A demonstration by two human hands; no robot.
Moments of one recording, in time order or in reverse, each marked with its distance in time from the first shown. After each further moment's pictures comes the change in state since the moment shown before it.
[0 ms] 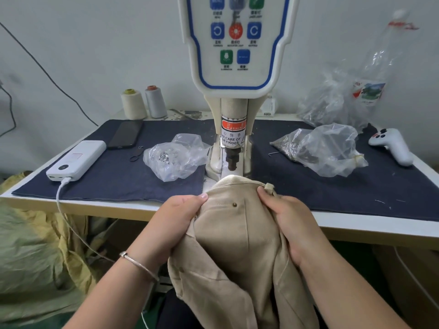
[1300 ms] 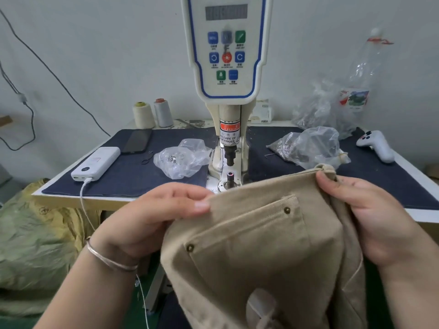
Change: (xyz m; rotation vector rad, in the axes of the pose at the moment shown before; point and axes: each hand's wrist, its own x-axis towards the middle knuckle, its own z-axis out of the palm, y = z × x) left_hand -0.091 0.078 -0.027 -0.358 -0.729 0.044; right_hand -0.083 -0.060 -0.069 0.155 -0.347 -0.123
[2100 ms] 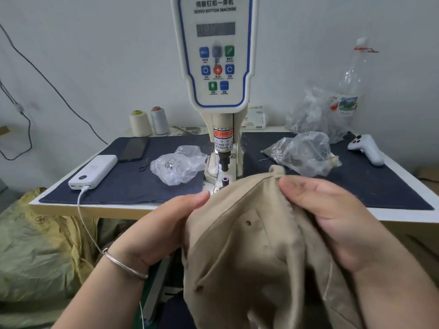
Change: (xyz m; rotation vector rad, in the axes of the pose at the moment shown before) left_hand 0.019 -0.023 0.005 -0.202 -0.083 -0.003; right_hand -0.003 0.007 0.029 -0.024 -0.096 -0.015
